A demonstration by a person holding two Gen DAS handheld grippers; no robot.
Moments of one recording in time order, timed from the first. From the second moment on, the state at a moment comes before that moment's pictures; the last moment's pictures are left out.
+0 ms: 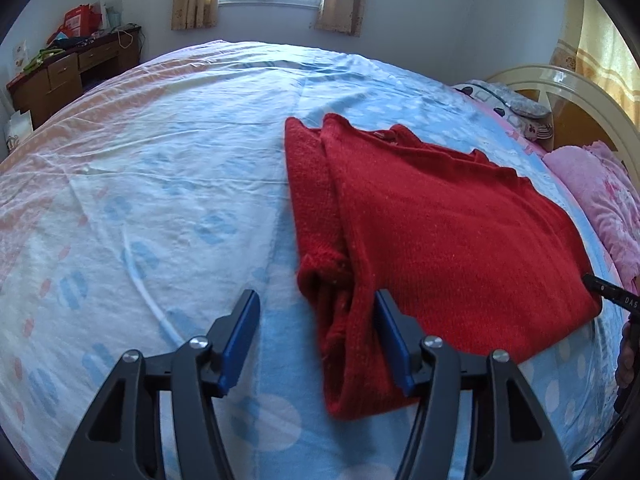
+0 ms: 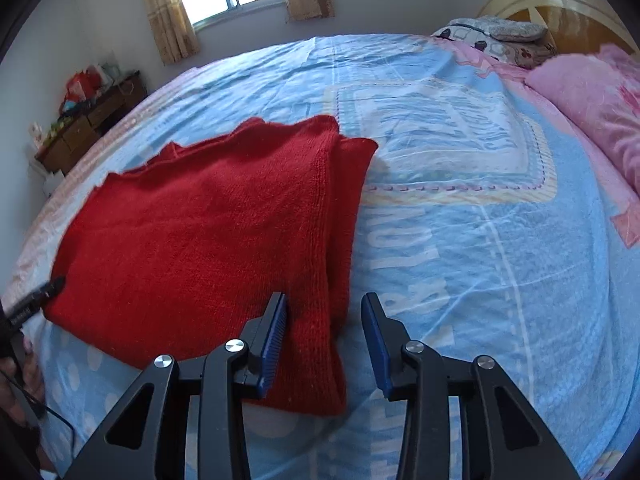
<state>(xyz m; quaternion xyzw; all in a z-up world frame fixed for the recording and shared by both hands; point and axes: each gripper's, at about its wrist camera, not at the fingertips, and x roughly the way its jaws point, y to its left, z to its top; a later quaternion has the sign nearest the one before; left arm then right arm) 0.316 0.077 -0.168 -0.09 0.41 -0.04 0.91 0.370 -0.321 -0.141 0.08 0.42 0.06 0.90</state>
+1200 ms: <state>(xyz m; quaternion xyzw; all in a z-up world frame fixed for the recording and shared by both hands) 0.316 0.082 -0.172 -0.08 0.41 -0.01 0.91 0.359 -0.244 -0.157 0.00 0.41 0.08 0.91</state>
